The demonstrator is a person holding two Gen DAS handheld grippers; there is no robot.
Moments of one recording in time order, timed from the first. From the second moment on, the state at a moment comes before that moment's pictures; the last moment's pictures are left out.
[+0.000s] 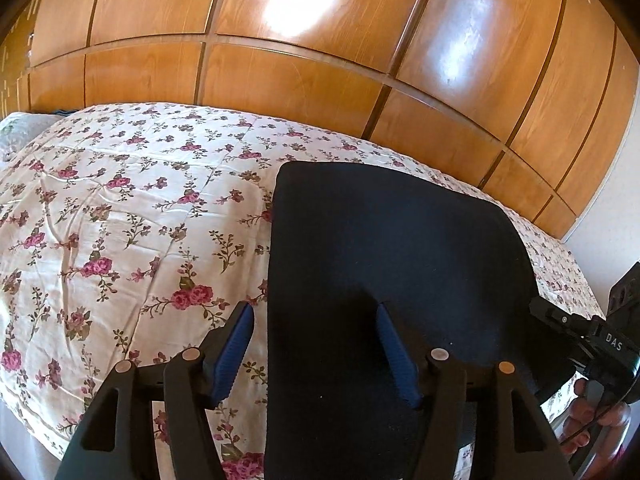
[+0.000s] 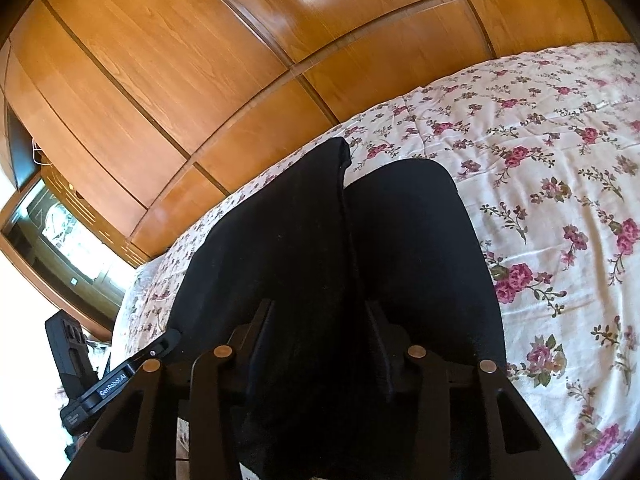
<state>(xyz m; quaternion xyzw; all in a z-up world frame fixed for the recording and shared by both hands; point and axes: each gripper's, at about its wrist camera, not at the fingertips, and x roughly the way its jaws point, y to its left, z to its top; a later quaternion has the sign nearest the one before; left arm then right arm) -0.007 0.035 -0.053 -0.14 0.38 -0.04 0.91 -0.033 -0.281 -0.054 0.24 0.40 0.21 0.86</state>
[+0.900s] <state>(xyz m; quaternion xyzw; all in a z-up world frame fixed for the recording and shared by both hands) -0.015 -0.012 -0.050 -0.06 0.39 -0.09 0.92 -0.054 -0.291 -0.017 0.19 0.38 0.17 0.89</state>
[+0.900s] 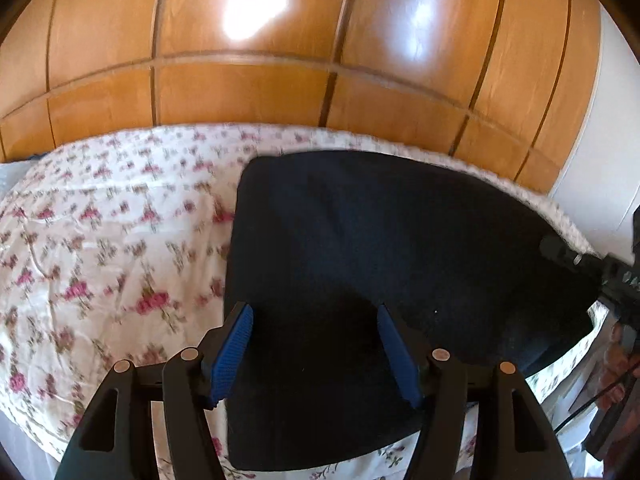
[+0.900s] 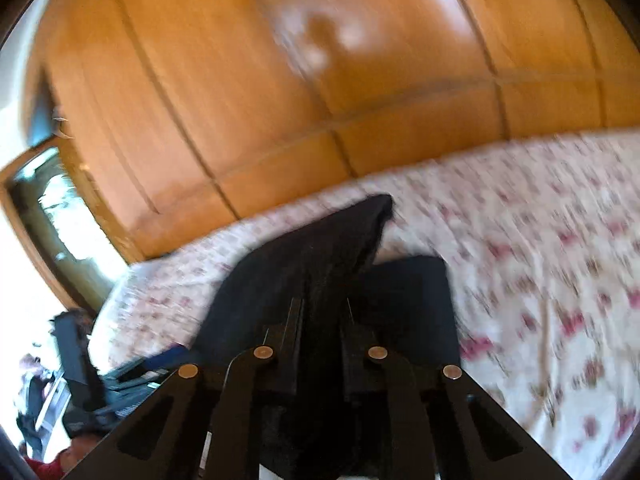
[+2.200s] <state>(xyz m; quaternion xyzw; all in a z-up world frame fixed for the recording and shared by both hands) -0.014 0.005 -0.064 -0.11 0.40 -0.08 0.91 -0.039 -0.275 -0.044 0.11 0.39 0.13 0.91</state>
